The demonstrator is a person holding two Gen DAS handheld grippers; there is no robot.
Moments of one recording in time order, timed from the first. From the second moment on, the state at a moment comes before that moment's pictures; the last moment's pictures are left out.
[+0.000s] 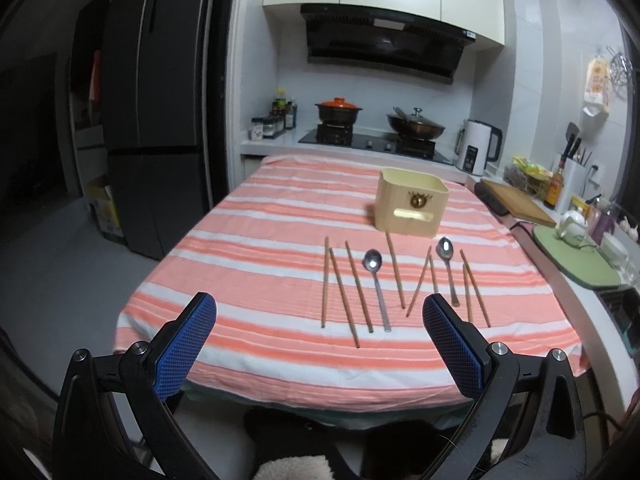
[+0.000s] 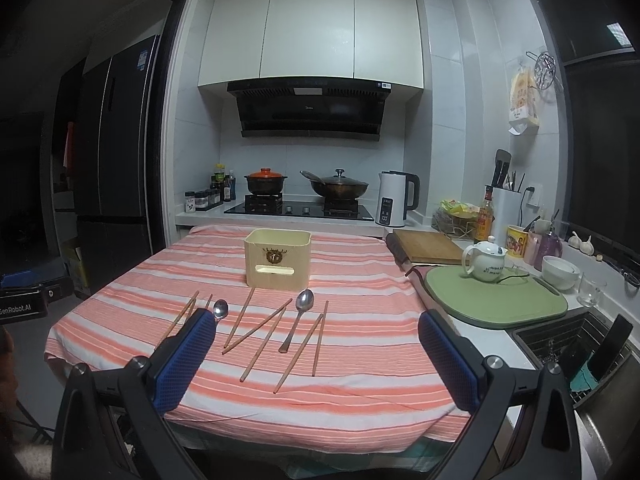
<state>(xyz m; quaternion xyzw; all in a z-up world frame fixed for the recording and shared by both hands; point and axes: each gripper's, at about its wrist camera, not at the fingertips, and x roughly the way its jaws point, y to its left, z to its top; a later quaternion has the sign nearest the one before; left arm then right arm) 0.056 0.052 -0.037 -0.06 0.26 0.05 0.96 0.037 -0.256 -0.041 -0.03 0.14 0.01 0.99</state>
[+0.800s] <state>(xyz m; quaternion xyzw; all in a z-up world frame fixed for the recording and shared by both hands) 0.181 0.078 -0.173 -0.08 0.39 0.02 0.92 0.151 -0.272 -0.167 -0.05 0.27 0.03 0.96</state>
